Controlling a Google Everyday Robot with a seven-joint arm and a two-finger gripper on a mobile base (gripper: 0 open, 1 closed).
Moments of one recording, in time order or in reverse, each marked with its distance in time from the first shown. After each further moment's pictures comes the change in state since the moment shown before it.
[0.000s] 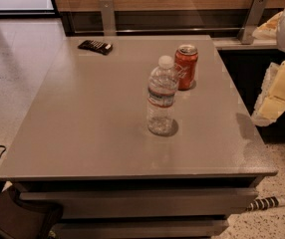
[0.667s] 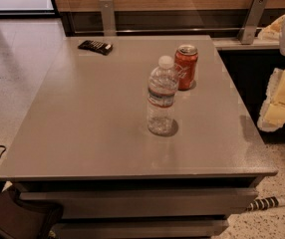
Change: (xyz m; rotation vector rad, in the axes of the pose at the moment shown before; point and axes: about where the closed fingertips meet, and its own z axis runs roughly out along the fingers) arm 0.010 0.004 -0.001 0.029 0.074 -0.017
